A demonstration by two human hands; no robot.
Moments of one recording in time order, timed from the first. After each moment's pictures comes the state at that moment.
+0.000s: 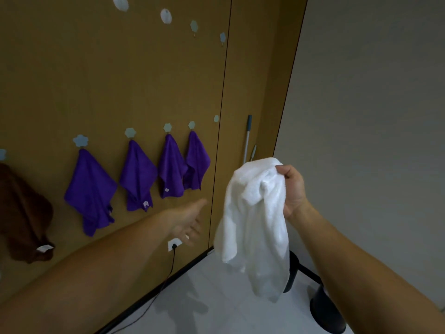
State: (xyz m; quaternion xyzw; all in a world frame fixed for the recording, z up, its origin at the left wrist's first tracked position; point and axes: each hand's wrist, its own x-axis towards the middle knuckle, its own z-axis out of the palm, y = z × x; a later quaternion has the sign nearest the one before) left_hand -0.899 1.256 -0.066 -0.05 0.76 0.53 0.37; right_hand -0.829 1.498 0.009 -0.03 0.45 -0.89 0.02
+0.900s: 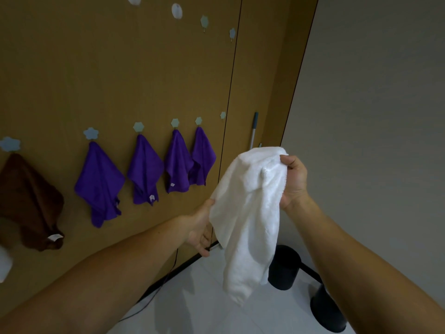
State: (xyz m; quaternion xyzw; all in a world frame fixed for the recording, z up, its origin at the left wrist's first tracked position) left_hand -0.865 1.268 -0.077 -0.12 0.66 0.63 0.40; right_hand -0.824 1.468 0.025 -0.08 0.41 -0.91 0.00
